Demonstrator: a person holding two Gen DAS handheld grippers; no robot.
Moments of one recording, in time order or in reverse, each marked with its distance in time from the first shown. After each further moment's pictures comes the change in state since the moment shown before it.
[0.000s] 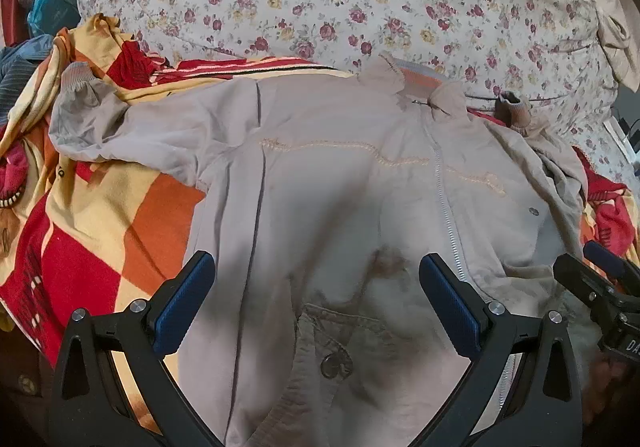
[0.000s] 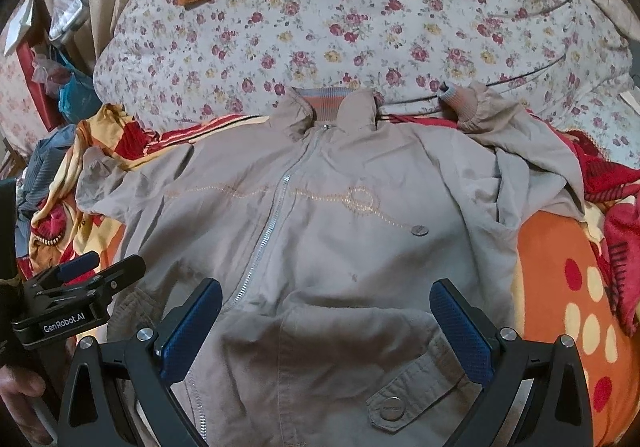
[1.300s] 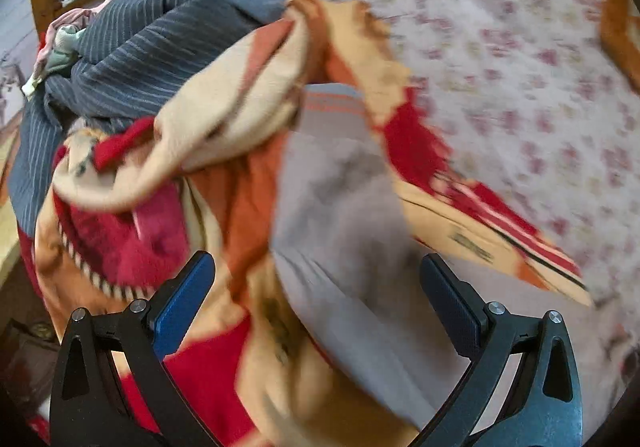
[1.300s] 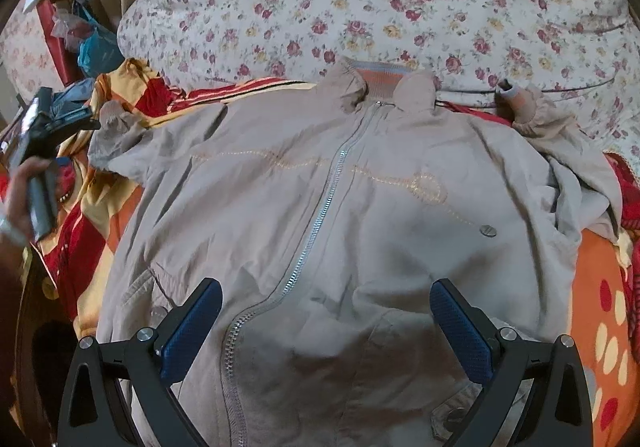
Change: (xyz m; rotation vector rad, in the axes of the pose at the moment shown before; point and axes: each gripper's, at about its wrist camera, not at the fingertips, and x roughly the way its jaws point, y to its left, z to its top) left arm 0.051 0.305 0.125 -0.527 -0.092 0.440; right arm 0.026 0.043 0.003 -0.127 0.098 0.047
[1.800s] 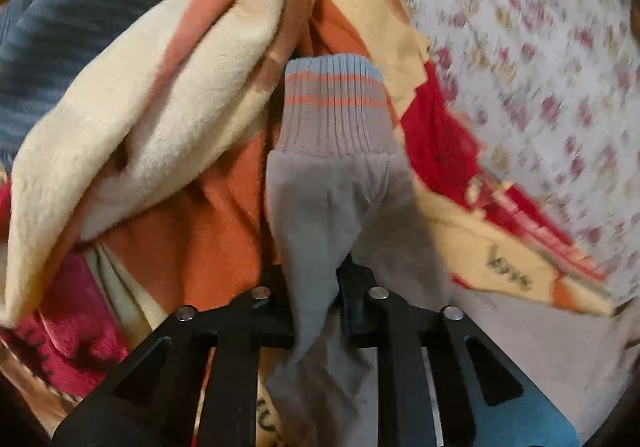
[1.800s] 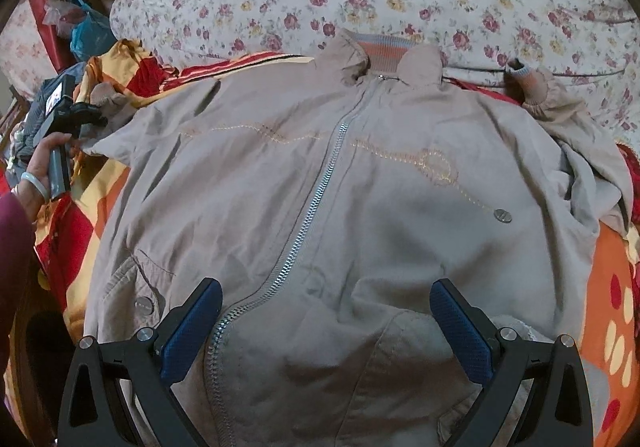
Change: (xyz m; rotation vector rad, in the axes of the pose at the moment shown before) left arm 0.071 0.003 0.024 0.022 0.072 -0.122; right arm 0.022 -0.002 -0.002 0.001 0.078 -0.006
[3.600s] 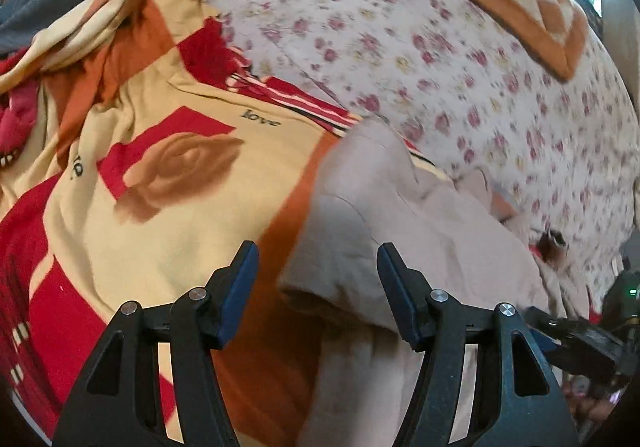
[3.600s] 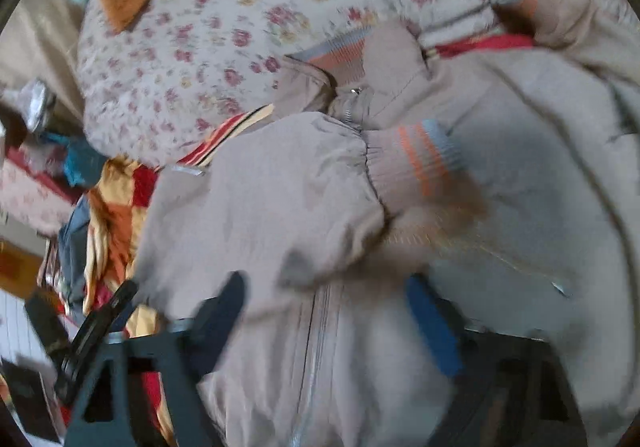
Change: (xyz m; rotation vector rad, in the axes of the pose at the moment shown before) left arm -0.126 -0.105 -0.171 0.144 -0.029 -0.373; right arm 0.063 -0.066 0.063 0.421 -0.003 0.263
